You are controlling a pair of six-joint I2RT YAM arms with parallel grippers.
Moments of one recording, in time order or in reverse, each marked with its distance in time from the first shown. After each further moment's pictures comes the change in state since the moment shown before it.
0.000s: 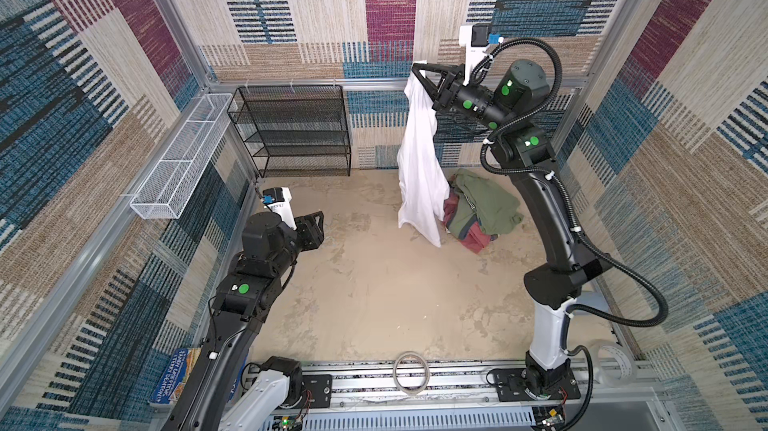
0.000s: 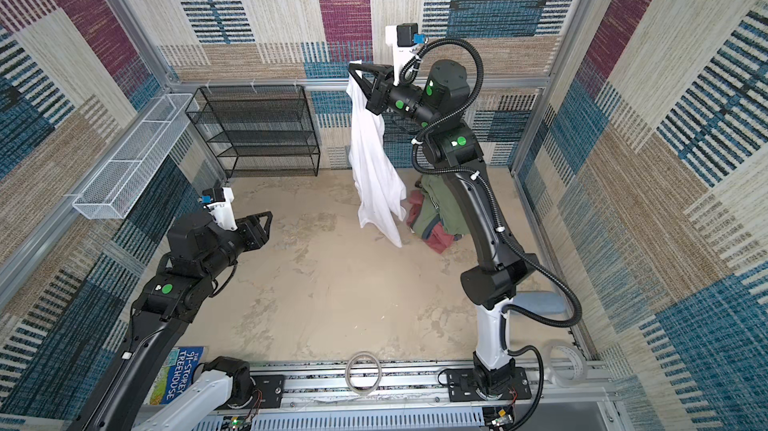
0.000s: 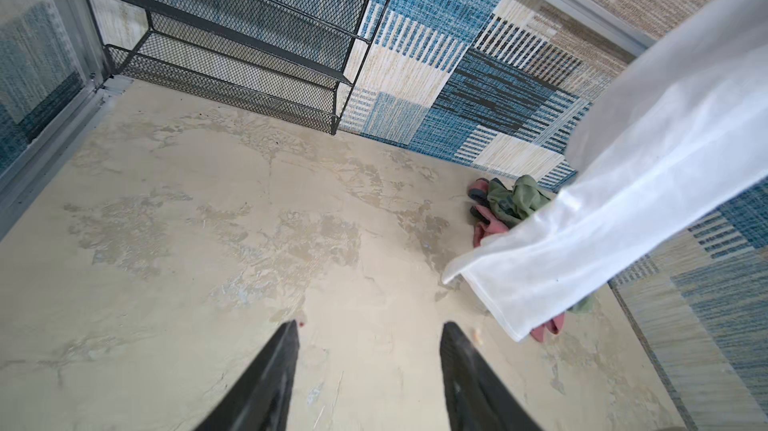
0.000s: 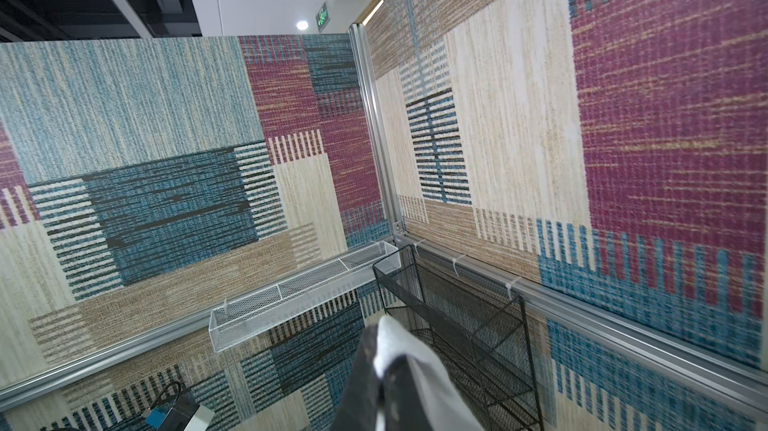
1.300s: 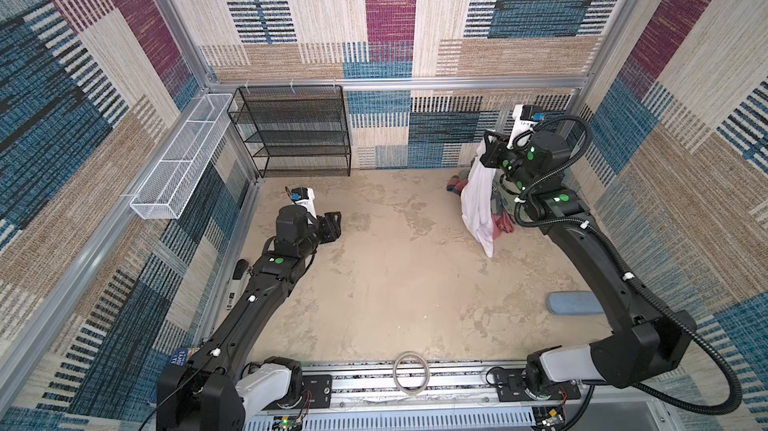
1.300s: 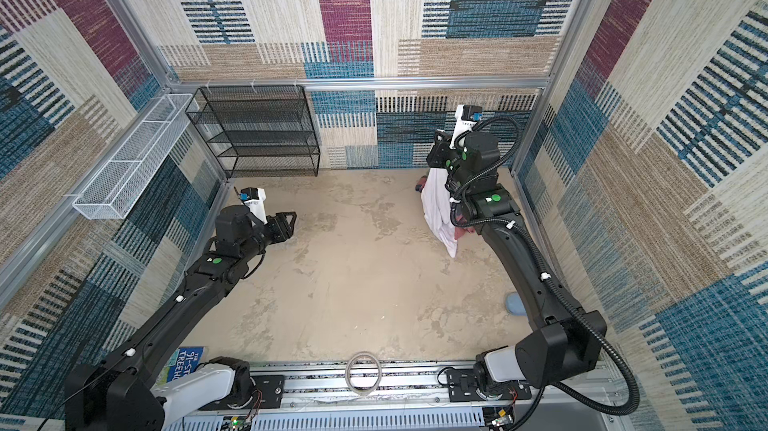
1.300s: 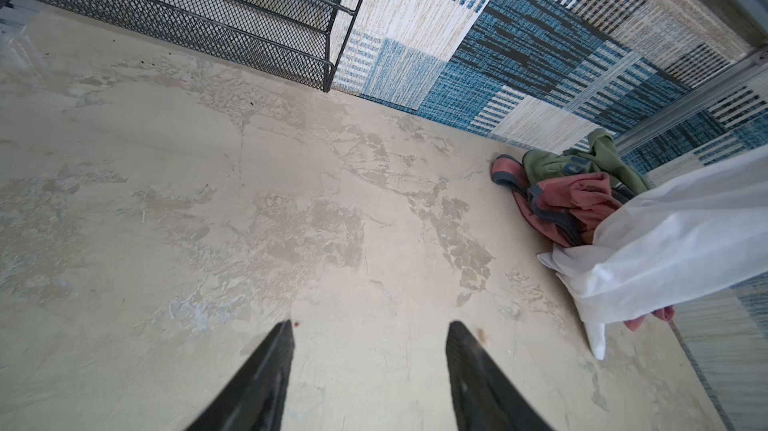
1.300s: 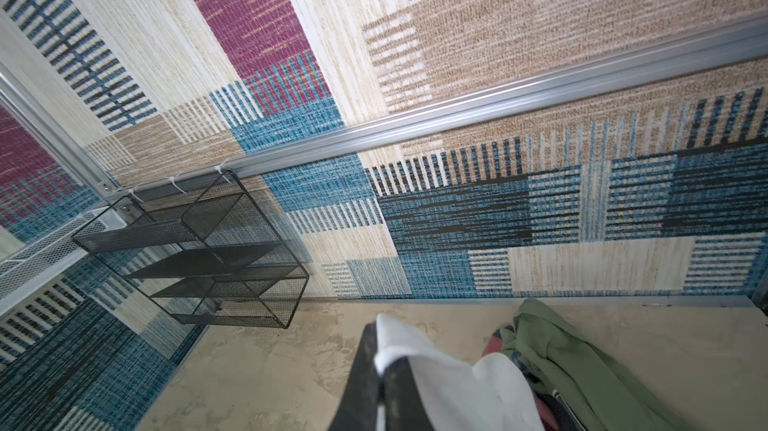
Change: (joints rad) left arm 0.003 0.285 -0.156 0.374 0.077 -0.025; right arm -0.201 -0.624 -1.135 0.123 0.535 -0.063
